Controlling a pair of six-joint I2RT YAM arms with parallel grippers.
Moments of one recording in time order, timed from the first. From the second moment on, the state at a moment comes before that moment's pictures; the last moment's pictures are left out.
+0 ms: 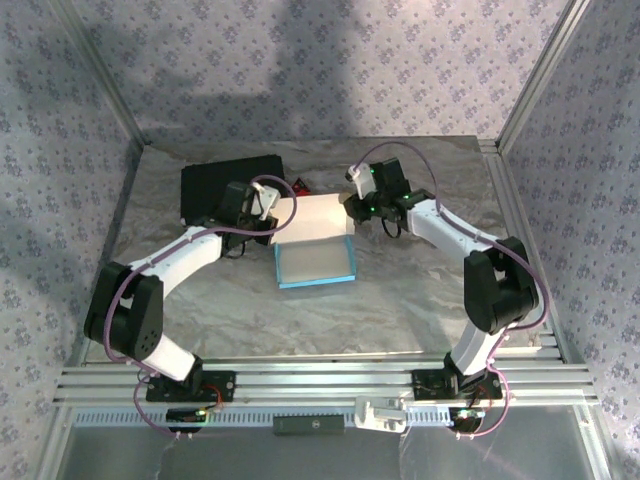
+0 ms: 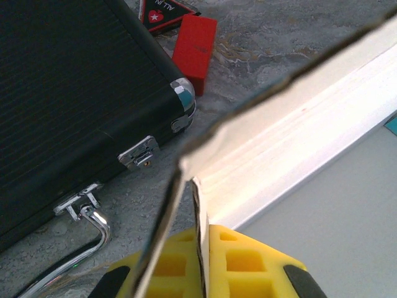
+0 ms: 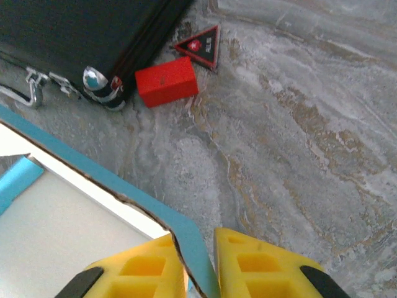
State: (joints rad) left arm -0.42 1.53 0.97 -0.25 0.09 0.00; right arm 0.43 1.71 1.26 -0.32 -0.22 -0.09
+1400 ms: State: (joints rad) left arm -0.56 1.42 0.67 0.19 -0.20 -0.56; right arm 0.96 1.53 0.74 0.27 0.74 0.58
